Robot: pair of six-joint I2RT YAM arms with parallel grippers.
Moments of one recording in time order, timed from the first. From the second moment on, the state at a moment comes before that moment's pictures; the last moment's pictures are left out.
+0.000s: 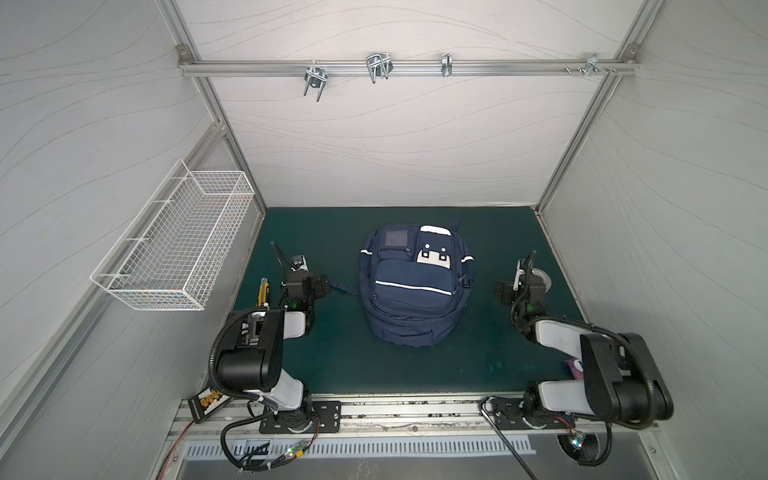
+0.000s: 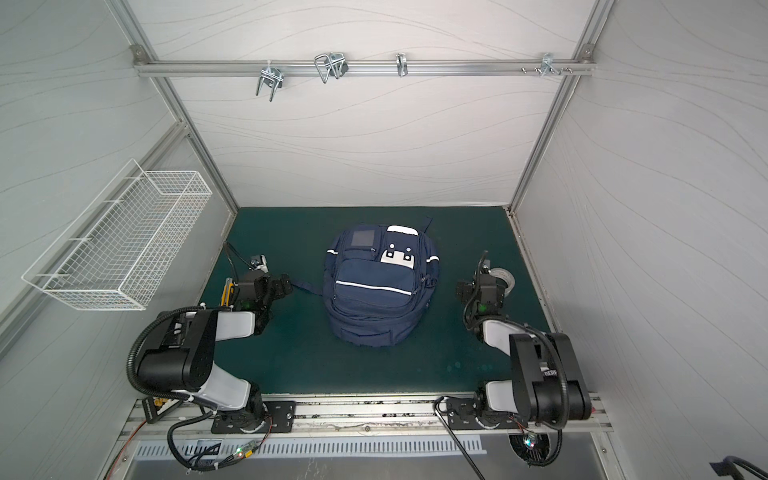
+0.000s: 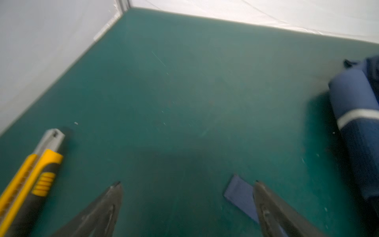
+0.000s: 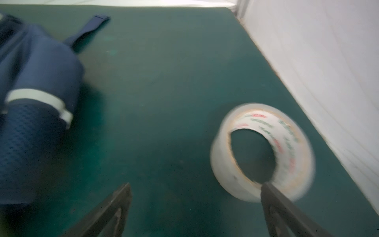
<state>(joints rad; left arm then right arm) 0.05 1.55 0.41 0.62 -0.13 -0.13 0.06 1.40 0.42 0.42 0.17 0.01</state>
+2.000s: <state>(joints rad) 0.03 1.55 0.41 0.70 -0.08 -0.11 0.08 1.60 0.48 0.65 -0.10 0.01</state>
